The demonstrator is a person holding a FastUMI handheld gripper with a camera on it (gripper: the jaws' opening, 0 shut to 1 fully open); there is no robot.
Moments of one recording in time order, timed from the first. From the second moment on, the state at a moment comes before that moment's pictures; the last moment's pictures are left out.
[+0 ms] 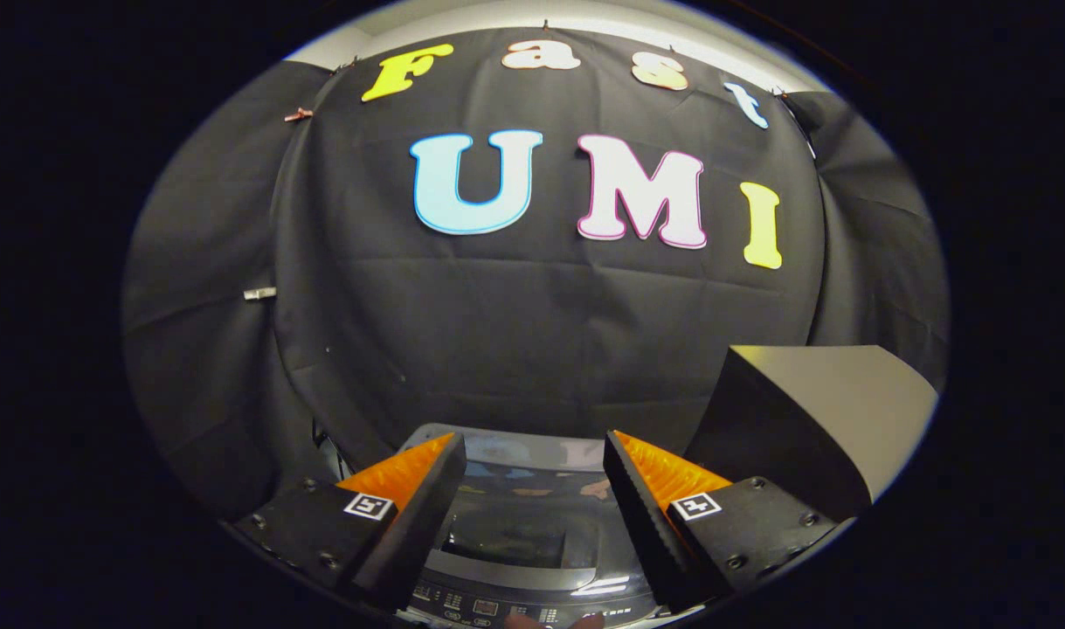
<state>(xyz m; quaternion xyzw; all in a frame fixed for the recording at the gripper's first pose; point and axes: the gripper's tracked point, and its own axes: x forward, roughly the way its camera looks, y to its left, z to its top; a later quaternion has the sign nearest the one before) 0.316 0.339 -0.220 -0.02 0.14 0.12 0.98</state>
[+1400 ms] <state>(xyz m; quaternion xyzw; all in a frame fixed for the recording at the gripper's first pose) 0.123 0.180 -0.061 -0.02 -0.01 0.10 0.99</state>
